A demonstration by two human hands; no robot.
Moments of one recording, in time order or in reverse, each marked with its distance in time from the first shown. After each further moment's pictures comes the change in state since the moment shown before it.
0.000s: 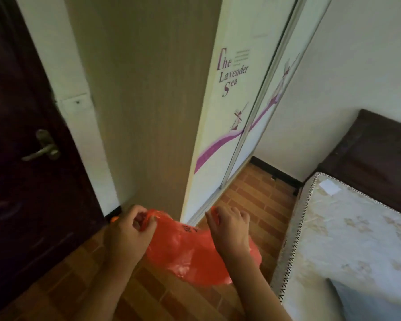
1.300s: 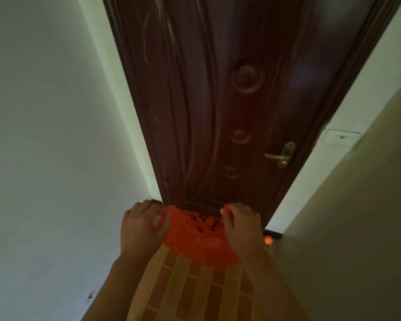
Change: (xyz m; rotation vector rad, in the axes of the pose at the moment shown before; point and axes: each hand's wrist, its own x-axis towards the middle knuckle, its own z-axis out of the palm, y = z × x) left_hand -0.114 -0.112 -0.206 0.765 0.639 -0.624; right_hand 0.012 -0.321 0.165 0.481 -0.450 -1.054
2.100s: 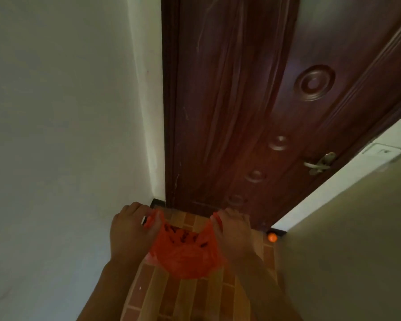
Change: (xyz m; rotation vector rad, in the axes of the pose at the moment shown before) left_hand 0.087 -0.278 -0.024 -0.194 -0.013 -0.056; right_hand 0.057 -0.207 0.169 -0.199 -0.109 -0.036
